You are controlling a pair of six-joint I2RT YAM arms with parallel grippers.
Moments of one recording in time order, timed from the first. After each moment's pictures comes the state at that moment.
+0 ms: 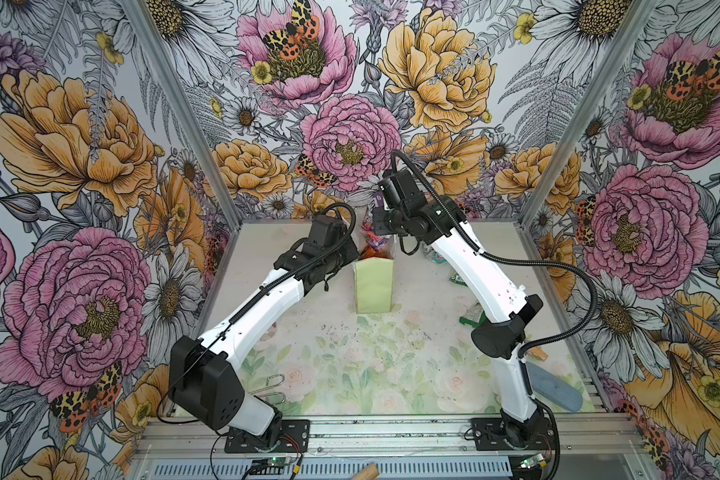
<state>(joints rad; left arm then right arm) -0.50 1.48 1.36 -0.49 -0.06 -0.84 0.70 2.14 2.62 -1.21 0.23 0.40</state>
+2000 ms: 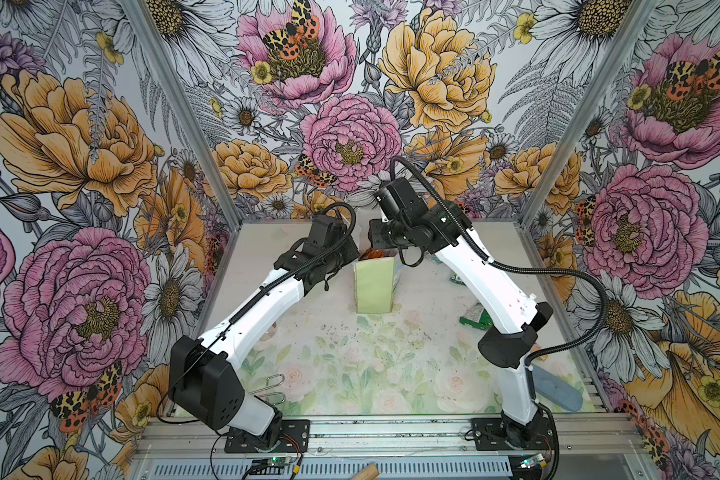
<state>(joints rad) -0.50 1.48 1.36 -0.49 -0.05 -0.84 0.78 2.05 2.58 -1.33 0.17 0.48</state>
